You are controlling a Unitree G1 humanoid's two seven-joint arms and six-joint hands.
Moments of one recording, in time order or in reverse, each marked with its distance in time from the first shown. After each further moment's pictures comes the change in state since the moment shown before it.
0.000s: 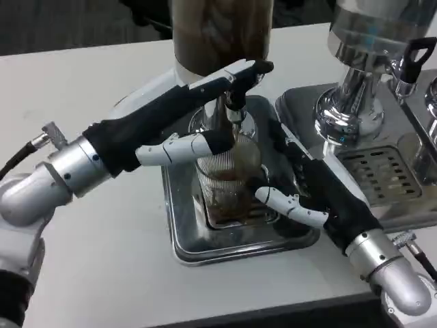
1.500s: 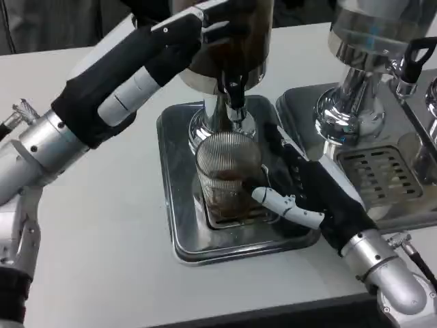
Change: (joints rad) left arm 0.015 -0.042 0.141 -0.208 -0.310 0.271 -0.164; right arm -0.016 0.015 -0.002 0.038 0.004 -0.009 0.009
